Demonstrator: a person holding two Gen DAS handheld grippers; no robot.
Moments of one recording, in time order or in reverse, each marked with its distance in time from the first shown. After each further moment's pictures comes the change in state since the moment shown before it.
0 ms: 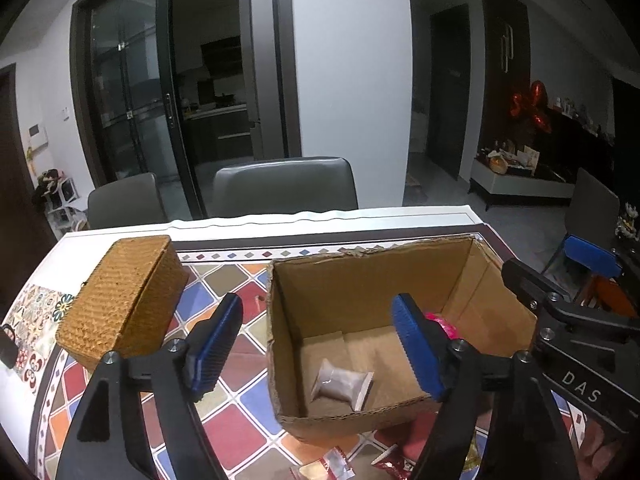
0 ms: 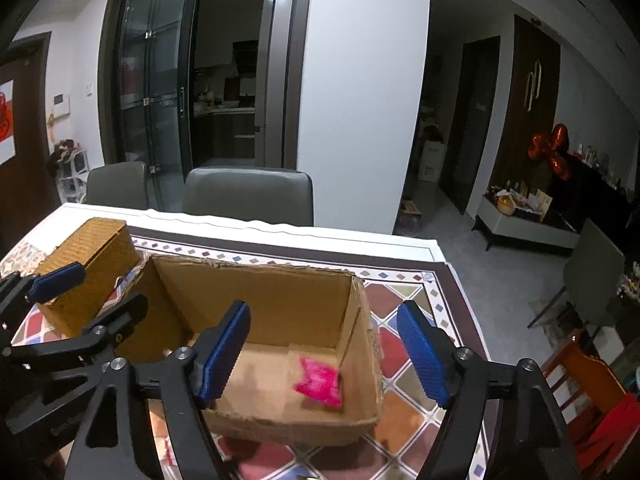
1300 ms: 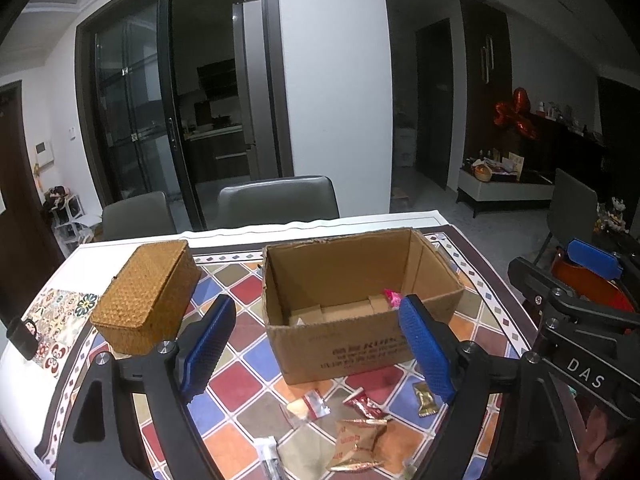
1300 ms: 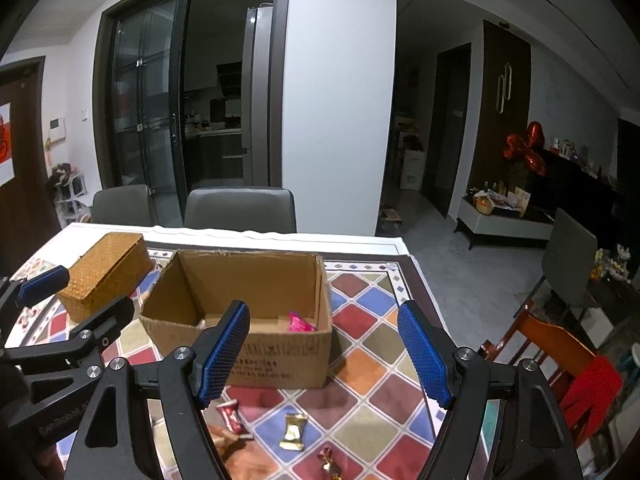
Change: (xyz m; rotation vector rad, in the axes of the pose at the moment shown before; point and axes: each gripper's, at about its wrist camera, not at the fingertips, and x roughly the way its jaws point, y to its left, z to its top) left arm -0.114 -0.028 -0.033 0.034 -0.065 -0.013; right arm -0.115 -0.030 -0.036 0.063 -0.051 -0.037
